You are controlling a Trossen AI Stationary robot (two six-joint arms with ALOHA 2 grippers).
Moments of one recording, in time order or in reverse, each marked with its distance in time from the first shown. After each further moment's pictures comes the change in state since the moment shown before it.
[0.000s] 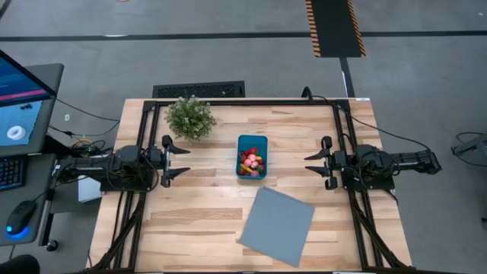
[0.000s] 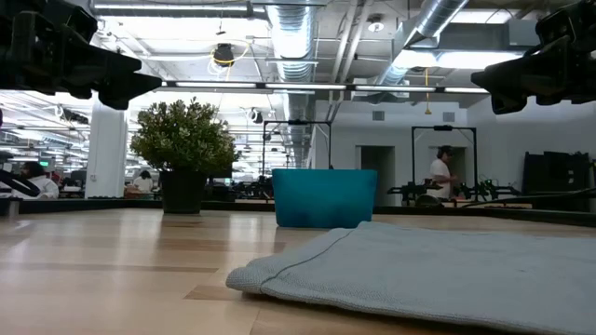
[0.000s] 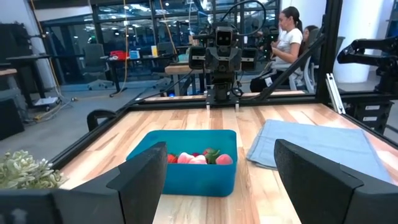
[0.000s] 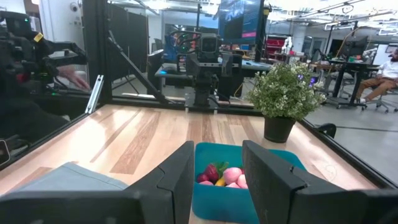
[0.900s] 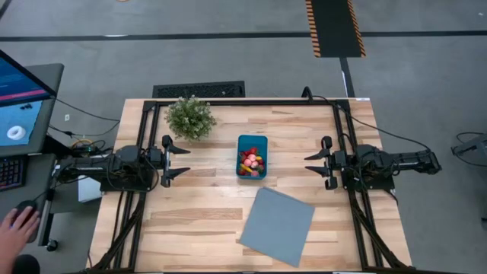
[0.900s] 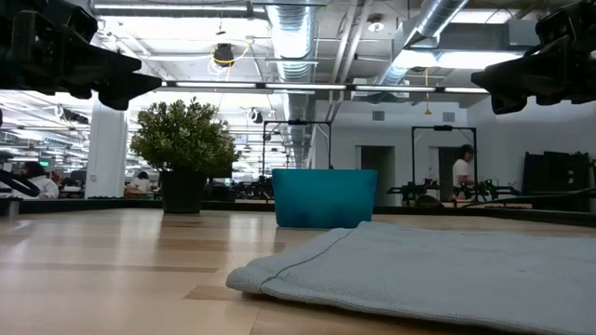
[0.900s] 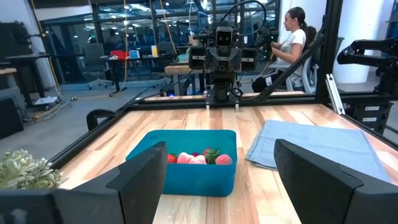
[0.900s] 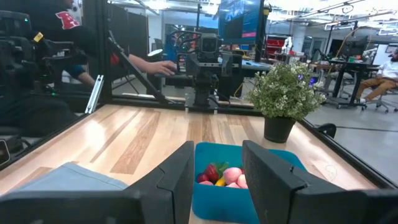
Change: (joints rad) left arm 0.000 0.000 0.000 0.000 0.000 -0.006; right arm 0.000 0.000 0.000 0.000 0.000 0.000
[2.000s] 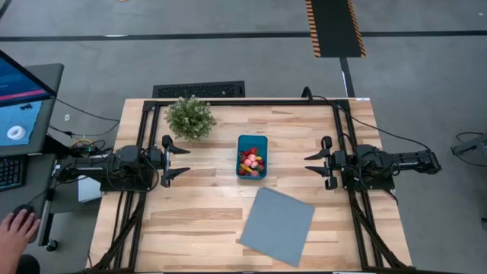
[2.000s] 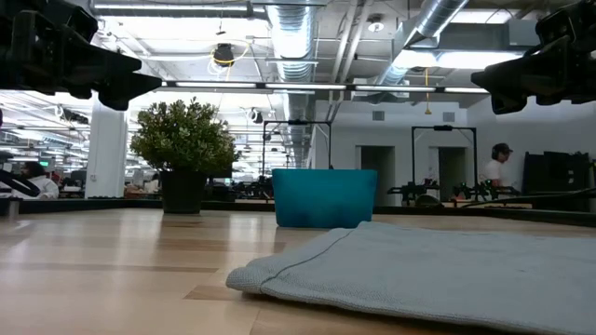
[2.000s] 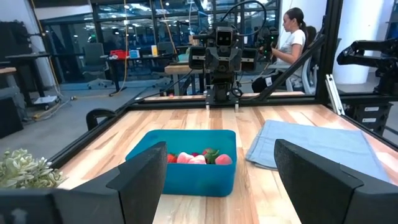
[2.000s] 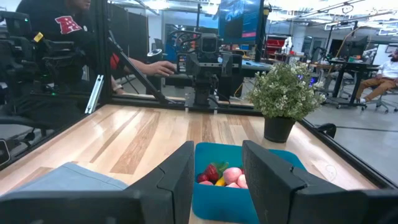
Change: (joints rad) left arm 0.000 0.000 0.000 0.000 0.000 -0.006; right arm 0.000 0.000 0.000 0.000 0.000 0.000
